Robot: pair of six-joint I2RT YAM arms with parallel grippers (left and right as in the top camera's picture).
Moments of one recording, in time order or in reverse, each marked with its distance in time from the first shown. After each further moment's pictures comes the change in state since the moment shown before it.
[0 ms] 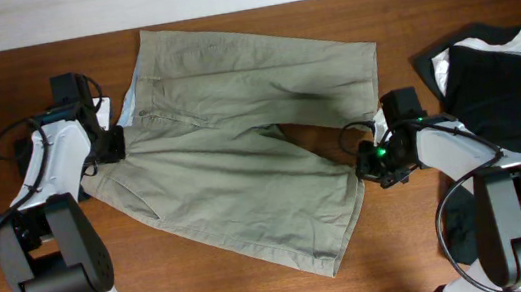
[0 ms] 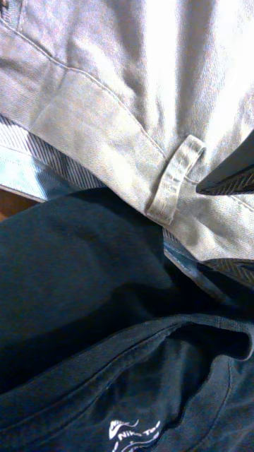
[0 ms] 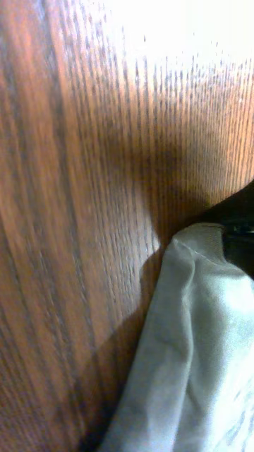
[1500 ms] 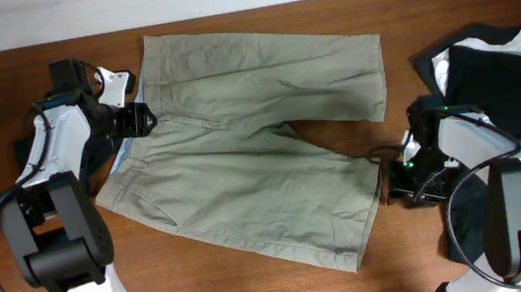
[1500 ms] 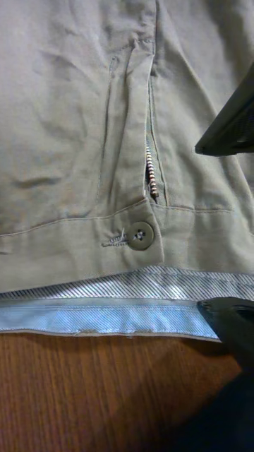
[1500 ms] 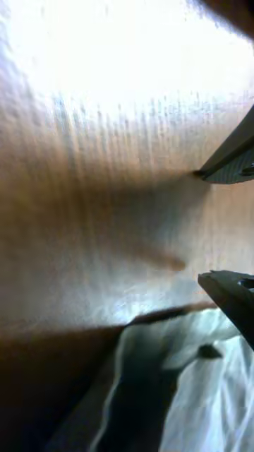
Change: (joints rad) left arm 0.003 0.146 0.156 0.054 0.518 0.109; right arm -0.137 0.016 0.047 -0.404 0.153 -0.178
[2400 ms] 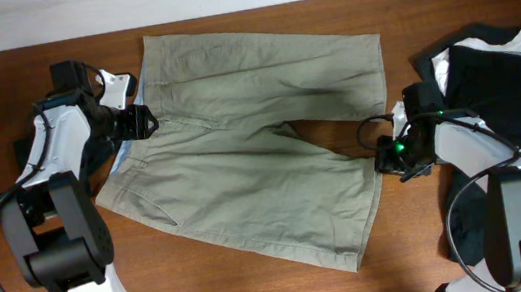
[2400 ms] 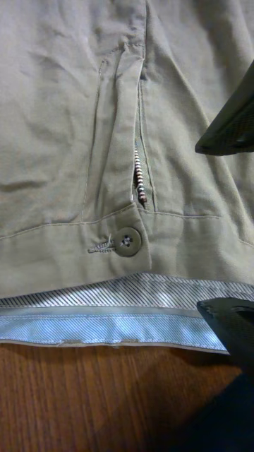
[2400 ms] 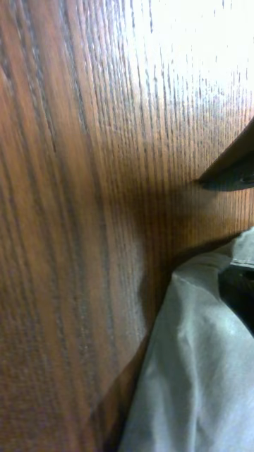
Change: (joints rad) left arm 0.000 0.000 0.000 -0.032 0.003 0.000; right arm 0.039 -0.030 -0.028 0.366 -0.055 0.034
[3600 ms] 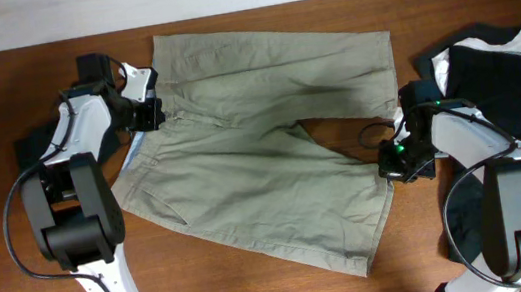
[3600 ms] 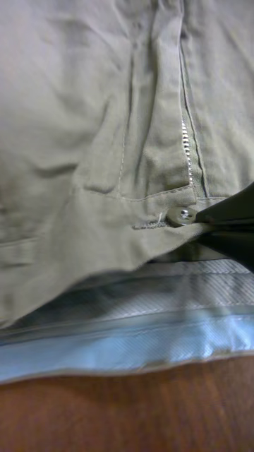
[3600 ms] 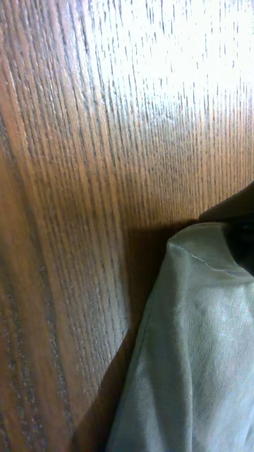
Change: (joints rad) left arm -0.068 0.144 0.112 0.036 0.027 0.001; right arm 0.007 0.039 0.076 -0.186 0.069 0.003
